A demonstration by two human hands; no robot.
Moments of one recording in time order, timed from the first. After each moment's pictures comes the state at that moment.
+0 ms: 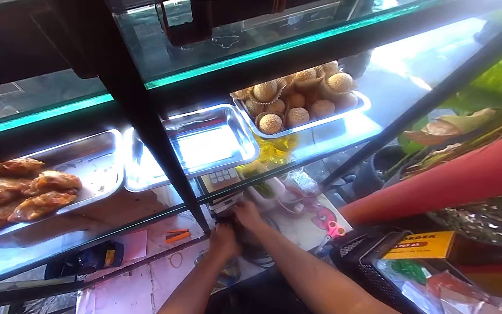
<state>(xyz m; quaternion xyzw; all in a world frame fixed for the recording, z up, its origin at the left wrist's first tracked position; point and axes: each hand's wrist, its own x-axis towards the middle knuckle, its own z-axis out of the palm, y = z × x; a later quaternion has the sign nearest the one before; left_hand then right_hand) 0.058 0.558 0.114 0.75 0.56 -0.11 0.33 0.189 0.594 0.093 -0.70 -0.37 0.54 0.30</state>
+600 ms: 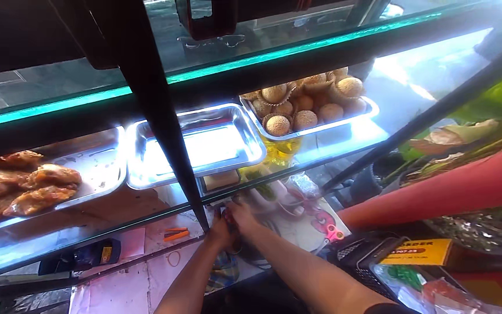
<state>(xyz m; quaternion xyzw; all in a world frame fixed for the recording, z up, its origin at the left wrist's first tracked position) 0.042 0.585 0.078 0.72 0.57 0.00 0.40 0.160 0.606 0.087 -0.64 -0.20 0.62 0.41</state>
